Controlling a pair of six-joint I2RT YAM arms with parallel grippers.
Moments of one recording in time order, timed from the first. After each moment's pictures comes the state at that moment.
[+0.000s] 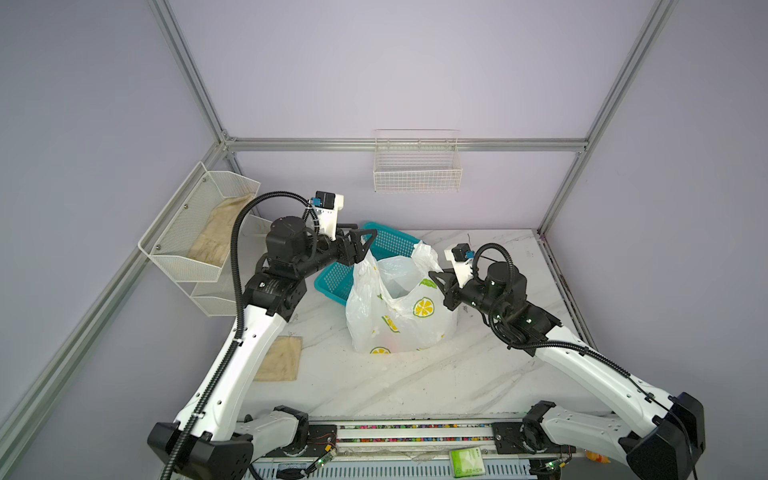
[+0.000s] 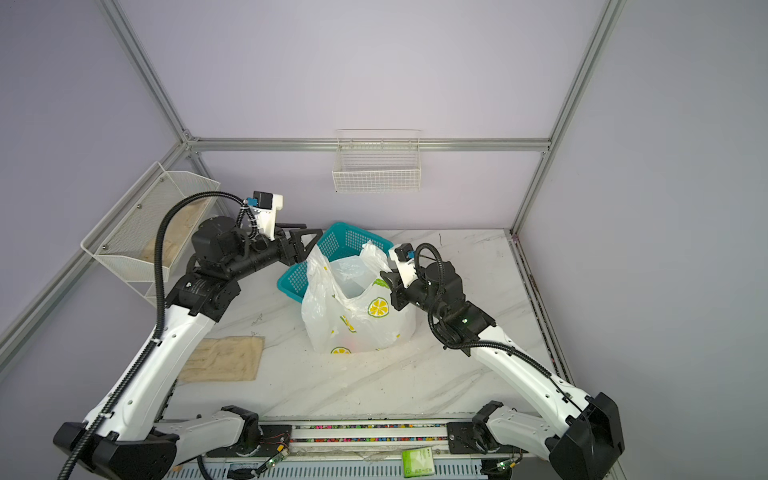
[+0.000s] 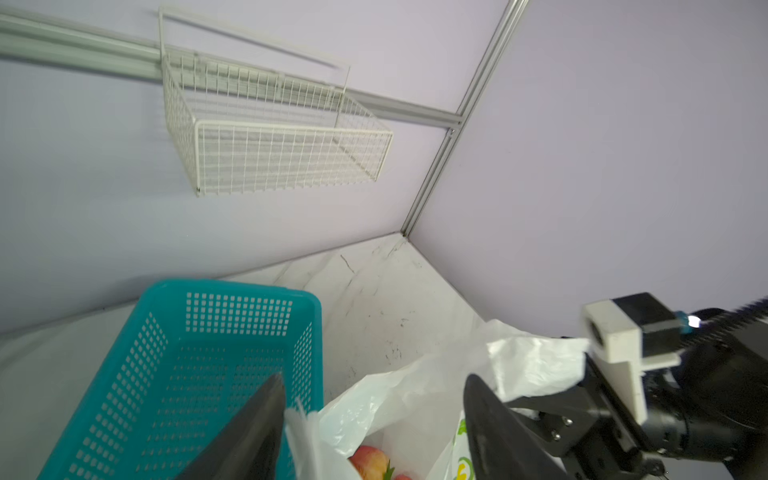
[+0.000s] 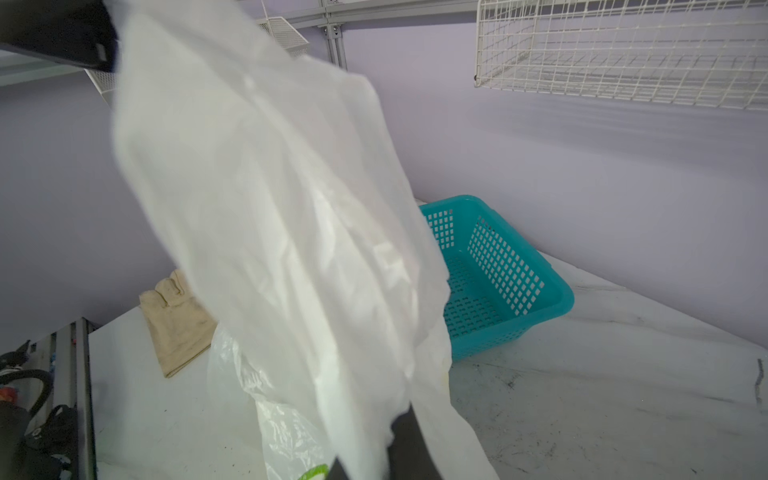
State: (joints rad) left arm -0.31 1.16 1.40 -0.32 0.43 -0.23; right arm 0.63 1.14 0.96 0.00 -0.24 0.10
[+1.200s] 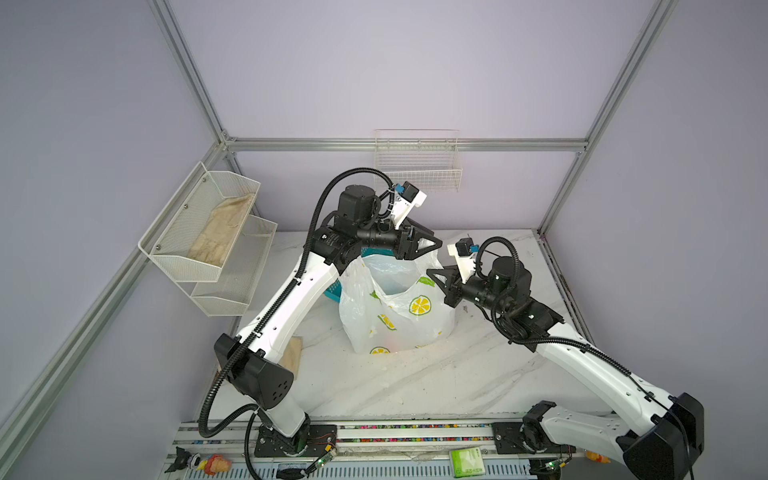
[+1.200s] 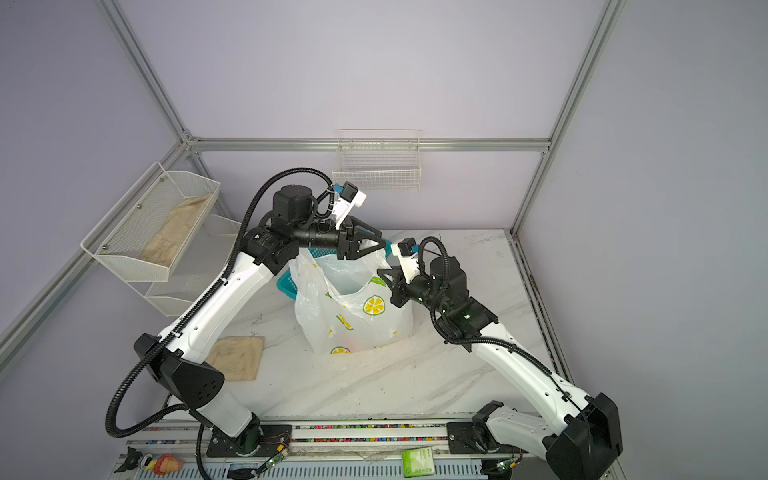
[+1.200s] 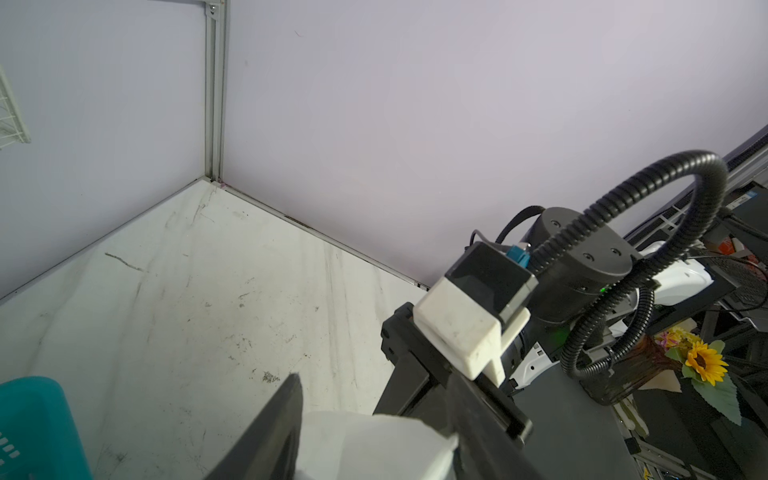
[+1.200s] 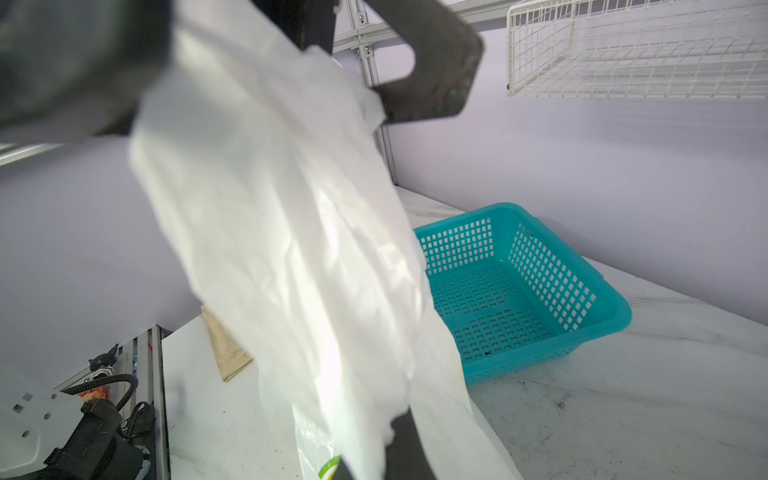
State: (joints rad) left arm -0.51 1.66 1.87 -0.51 0.87 -0.15; right arm 0.60 1.14 0.97 0.01 -0.36 0.16
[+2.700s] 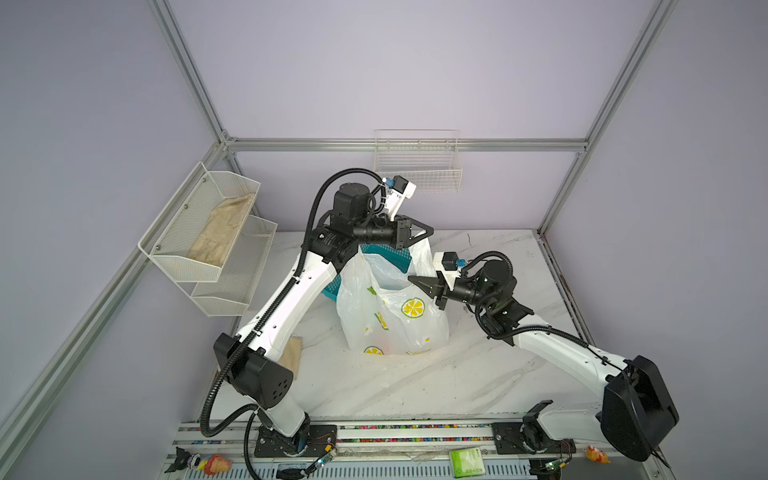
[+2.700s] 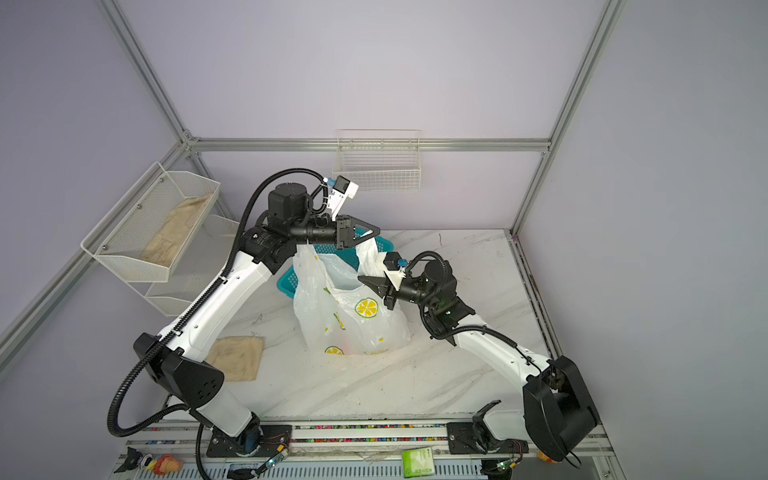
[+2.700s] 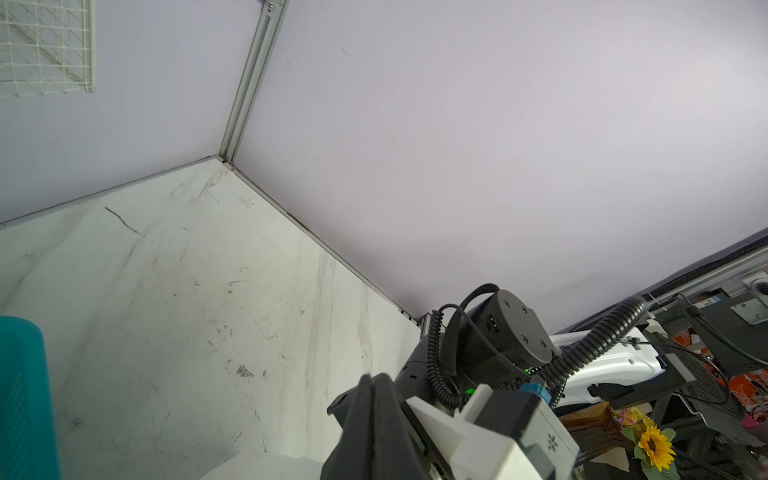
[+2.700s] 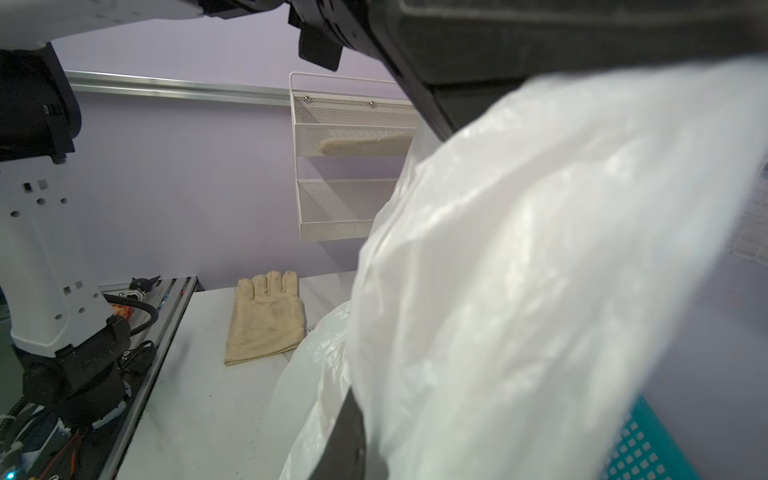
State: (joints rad) left arm -0.48 1.66 1.84 -0.44 0.83 -0.42; right arm 0.59 1.31 0.84 0.52 -0.69 -0.05
